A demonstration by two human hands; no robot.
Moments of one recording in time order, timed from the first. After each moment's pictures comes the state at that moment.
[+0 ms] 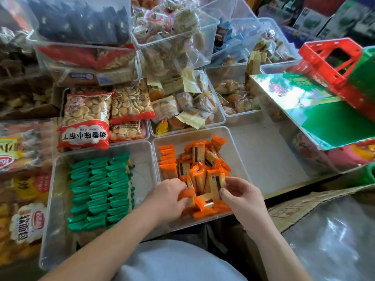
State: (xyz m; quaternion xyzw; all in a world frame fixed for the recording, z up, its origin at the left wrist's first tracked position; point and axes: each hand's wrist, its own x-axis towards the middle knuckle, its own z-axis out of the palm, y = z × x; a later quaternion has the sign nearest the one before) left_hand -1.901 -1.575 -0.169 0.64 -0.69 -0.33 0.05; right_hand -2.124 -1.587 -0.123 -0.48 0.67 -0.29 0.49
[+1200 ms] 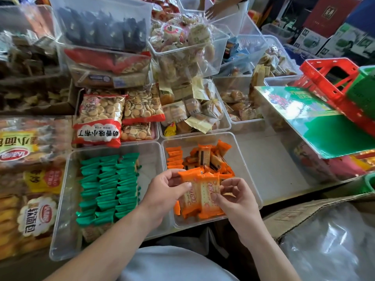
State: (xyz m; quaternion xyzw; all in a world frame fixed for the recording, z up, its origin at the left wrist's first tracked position) left_hand -1.889 -1.552 -0.139 0.61 -0.27 -0.60 0.44; right_hand -2.093 -1.563 -0.120 -0.45 0.61 -0.34 0.55
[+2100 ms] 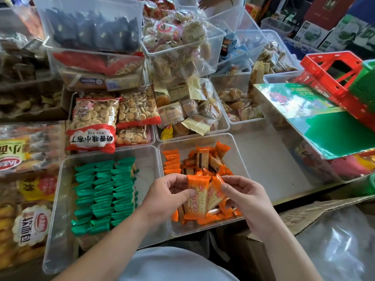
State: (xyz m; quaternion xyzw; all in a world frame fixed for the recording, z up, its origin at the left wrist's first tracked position) left_hand -1.892 -1.565 -0.135 0.58 -0.36 -0.60 0.41; right_hand -2.115 -1.604 -0.101 -0.43 0.59 -0.29 0.62
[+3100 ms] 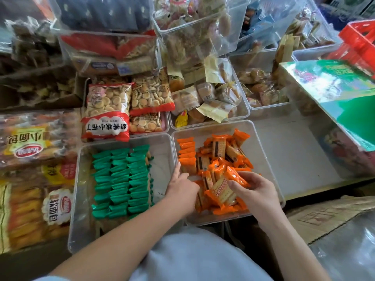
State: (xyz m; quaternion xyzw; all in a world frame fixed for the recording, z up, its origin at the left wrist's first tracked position) left_hand -1.904 -1.591 -0.180 0.60 -0.73 -0.22 -0.26; right_hand -2.108 -1.607 -0.152 -0.47 0.67 -0.27 0.51
